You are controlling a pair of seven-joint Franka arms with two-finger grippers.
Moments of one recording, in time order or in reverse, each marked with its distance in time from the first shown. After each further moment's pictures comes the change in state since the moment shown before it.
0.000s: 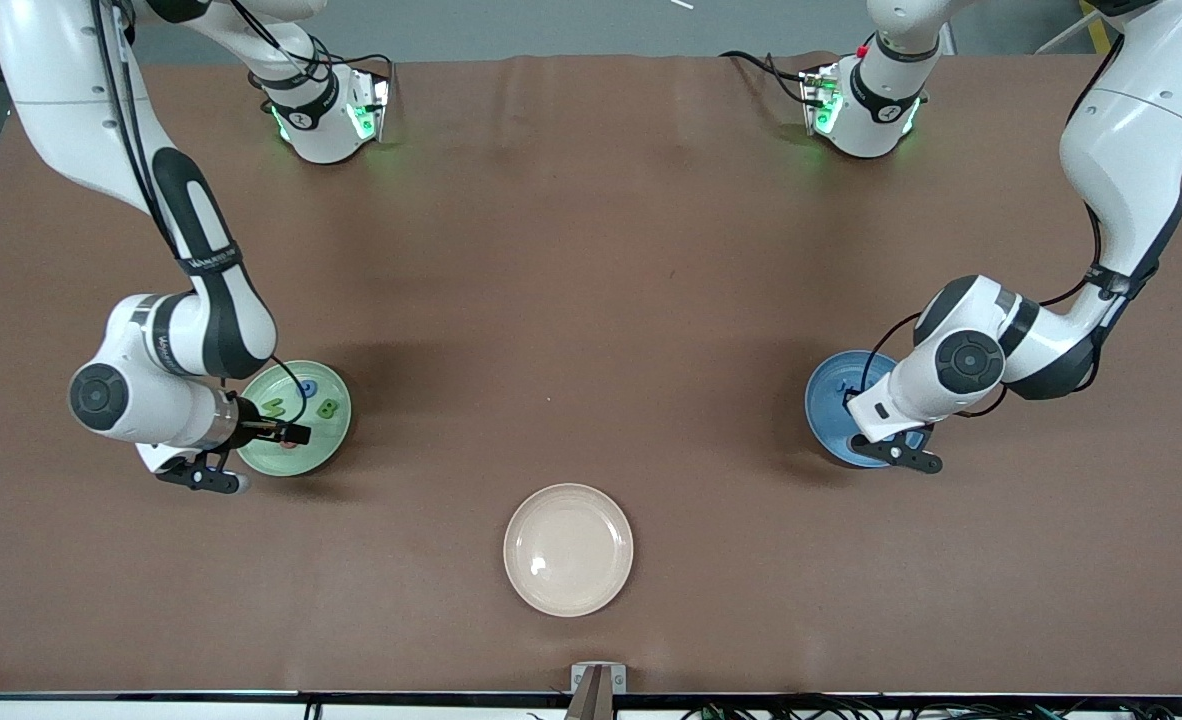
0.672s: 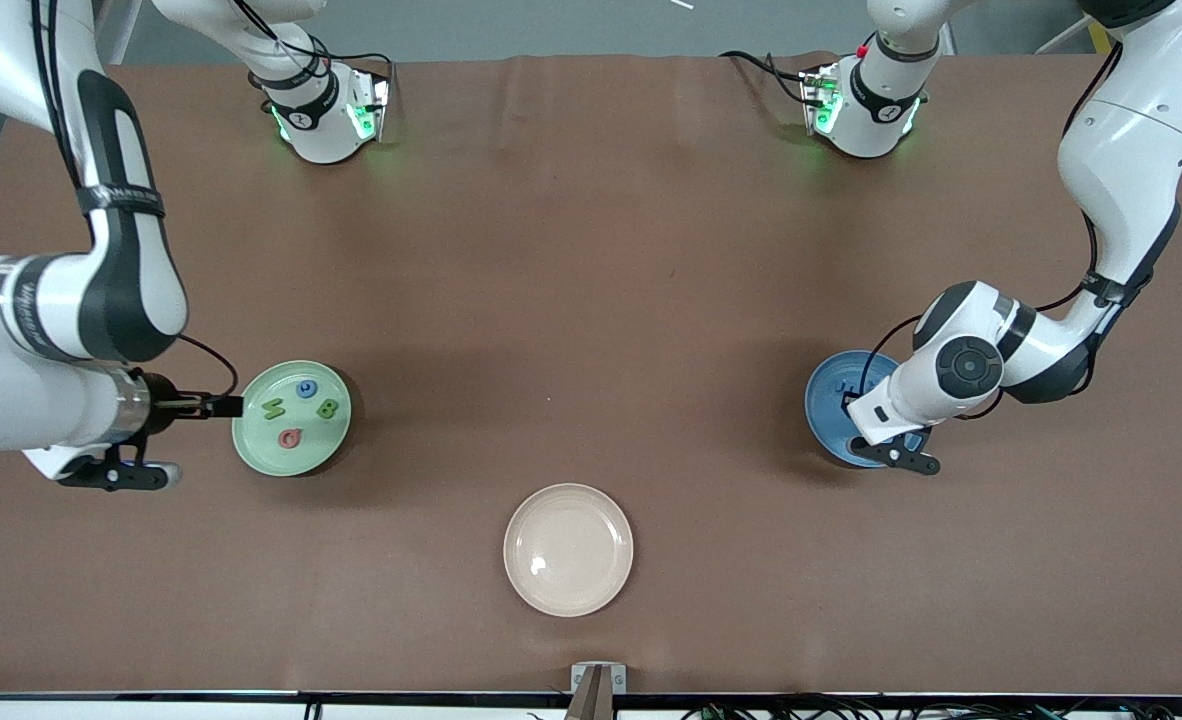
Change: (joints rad) left arm -0.002 0.023 0.015 0.004 0.004 0.021 0.000; right arm -0.006 -0.079 -0.012 0.324 -0.118 -0.514 -0.066
